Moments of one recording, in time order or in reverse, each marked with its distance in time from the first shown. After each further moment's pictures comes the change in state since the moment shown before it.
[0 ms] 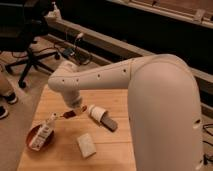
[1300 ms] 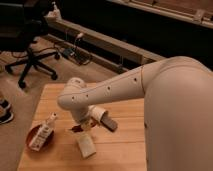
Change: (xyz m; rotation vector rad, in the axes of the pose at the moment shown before) arm 0.006 0.084 0.032 -0.081 0.029 0.142
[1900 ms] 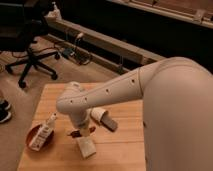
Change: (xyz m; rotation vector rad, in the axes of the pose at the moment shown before) arm -0.013 0.021 0.010 -0.041 -0.013 0.011
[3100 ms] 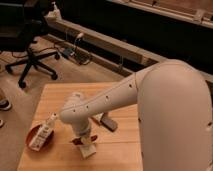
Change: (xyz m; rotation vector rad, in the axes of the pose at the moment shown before) arm -0.003 0.021 0.041 -0.036 0.003 0.082
